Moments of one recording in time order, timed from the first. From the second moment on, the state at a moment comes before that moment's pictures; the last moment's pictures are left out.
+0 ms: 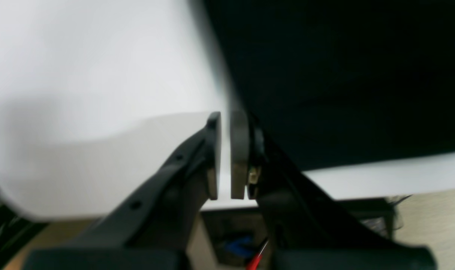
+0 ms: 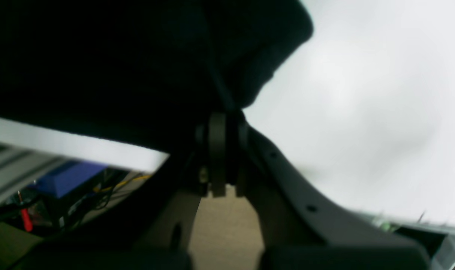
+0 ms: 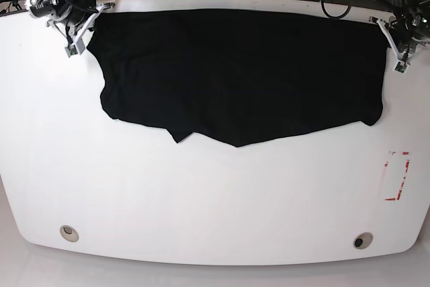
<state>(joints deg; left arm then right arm) 20.1 -22.7 -34.4 95.0 -11.0 -43.3 58.9 -24.7 9.3 37.6 104.0 27.5 41.1 -72.3</state>
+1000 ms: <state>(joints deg) 2.8 -21.3 -34.7 106.4 -11.7 -43.0 63.6 -7.1 10.7 31.5 111.4 26.0 41.1 -72.4</state>
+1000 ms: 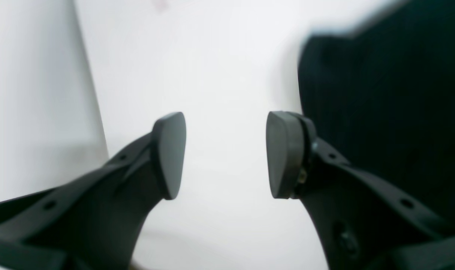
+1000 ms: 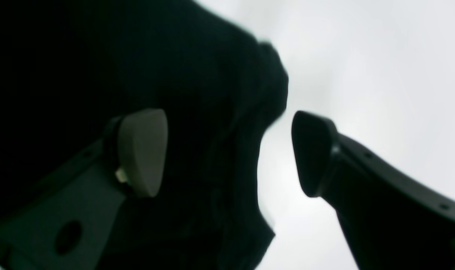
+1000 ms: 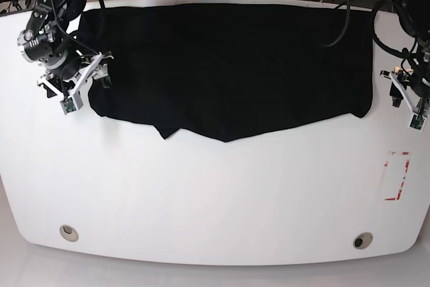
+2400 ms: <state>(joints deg) -9.7 -12.2 -35.0 93.2 -0.3 -43.0 63.8 23.8 9.8 2.4 59.2 17.3 40.7 -51.0</state>
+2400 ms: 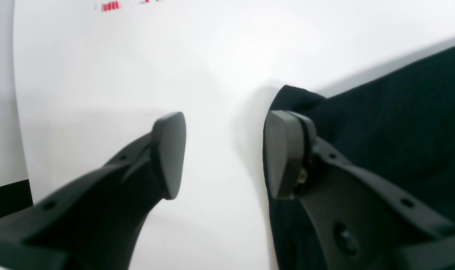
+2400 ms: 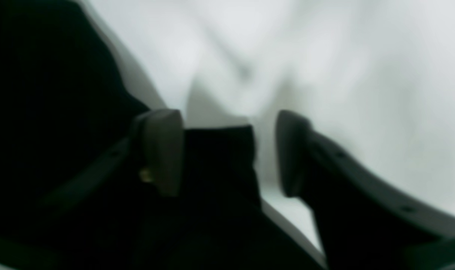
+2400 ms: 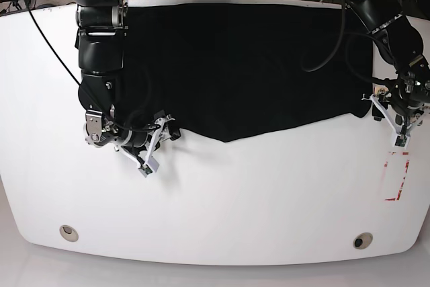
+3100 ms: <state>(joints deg) -9.7 -12.2 -35.0 93.2 -0.3 -43.0 63.6 23.6 10.2 0.0 59.1 17.1 40.7 -49.8</state>
